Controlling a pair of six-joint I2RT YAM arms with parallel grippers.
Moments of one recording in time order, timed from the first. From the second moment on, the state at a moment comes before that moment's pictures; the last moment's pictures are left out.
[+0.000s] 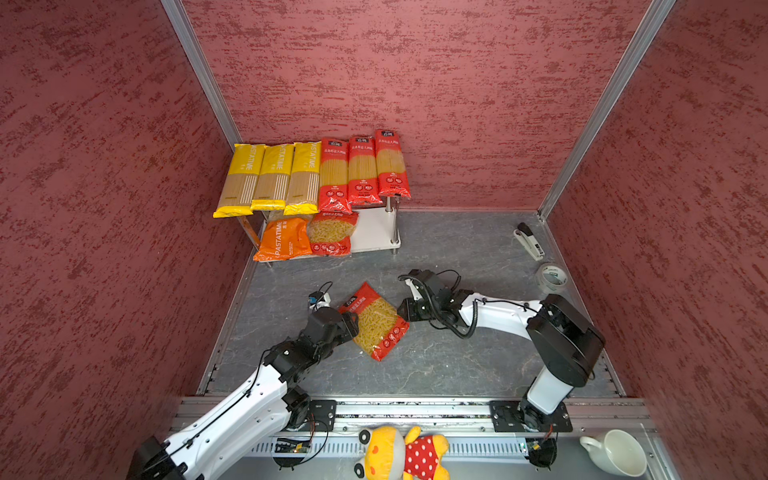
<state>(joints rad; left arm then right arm) -0.68 0.70 0.36 -0.40 -0.22 -0.98 0.78 1.73 0.99 -0.10 -0.22 0.65</state>
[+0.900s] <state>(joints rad) -0.59 1.19 0.43 0.07 -0.04 -0.94 0.75 1.83 0.96 0.08 -0.40 0.83</state>
